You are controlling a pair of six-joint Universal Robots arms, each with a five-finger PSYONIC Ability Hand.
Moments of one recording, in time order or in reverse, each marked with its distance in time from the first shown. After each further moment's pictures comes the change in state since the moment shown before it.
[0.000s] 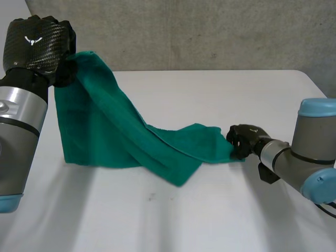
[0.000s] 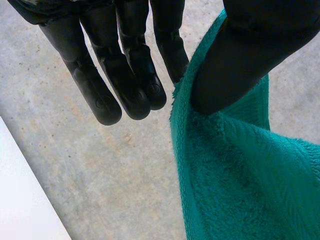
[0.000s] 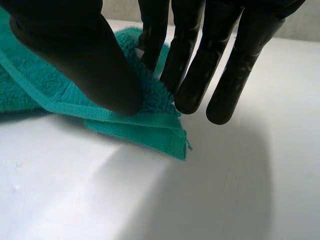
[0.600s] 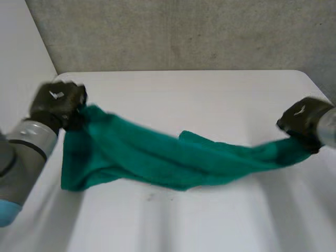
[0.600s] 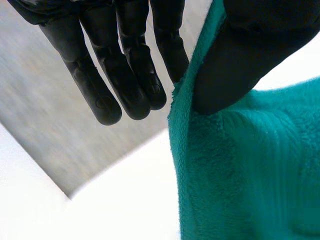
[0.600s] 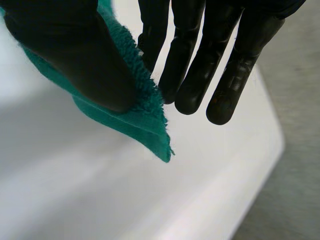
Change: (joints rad) left arm 0.079 -0.159 -0.023 -0.223 0.066 0.011; right arm -0.034 -0.358 -0.143 0.635 0.263 -0.953; left_hand 0.000 0.000 0.000 0.000 0.000; right_hand 0.000 0.000 0.000 0.000 0.012
